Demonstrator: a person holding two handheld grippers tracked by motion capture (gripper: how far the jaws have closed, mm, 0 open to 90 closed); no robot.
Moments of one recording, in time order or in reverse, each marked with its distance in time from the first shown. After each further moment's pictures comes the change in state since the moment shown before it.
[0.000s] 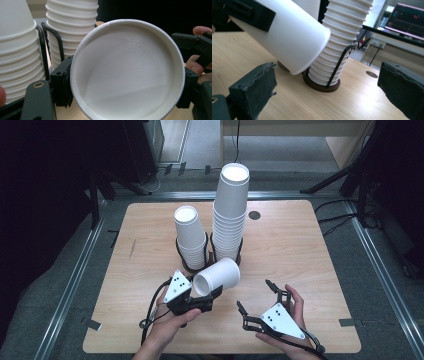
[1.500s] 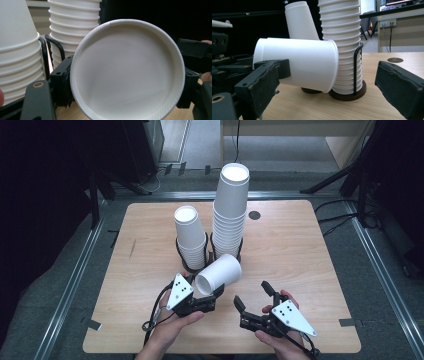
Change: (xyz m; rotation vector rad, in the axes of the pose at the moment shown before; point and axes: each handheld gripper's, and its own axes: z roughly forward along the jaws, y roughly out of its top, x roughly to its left) left arm -0.002 -0.013 0.007 -0.123 0.005 0.029; right arm 0.007 0.018 -0.004 -0.079 0.021 0.456
